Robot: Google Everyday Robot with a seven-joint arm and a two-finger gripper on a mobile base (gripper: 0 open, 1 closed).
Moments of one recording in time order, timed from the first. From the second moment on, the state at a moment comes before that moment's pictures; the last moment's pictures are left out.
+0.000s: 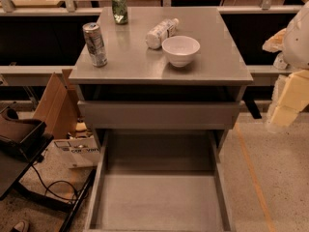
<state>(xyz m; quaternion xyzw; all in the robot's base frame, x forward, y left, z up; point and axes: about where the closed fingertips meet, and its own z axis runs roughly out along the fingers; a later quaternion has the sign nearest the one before) 0.438 -0.217 0.976 -0.60 0.78 -0.03 0.16</state>
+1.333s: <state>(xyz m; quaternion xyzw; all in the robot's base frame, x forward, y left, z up) 0.531 -0.152 0.963 -0.58 0.75 0.08 0.31</state>
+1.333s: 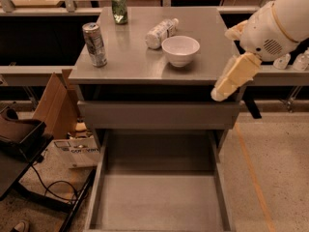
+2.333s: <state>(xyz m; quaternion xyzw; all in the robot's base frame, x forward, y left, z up) 0.608 -0.089 0.958 -0.54 0.70 0.17 0.44</state>
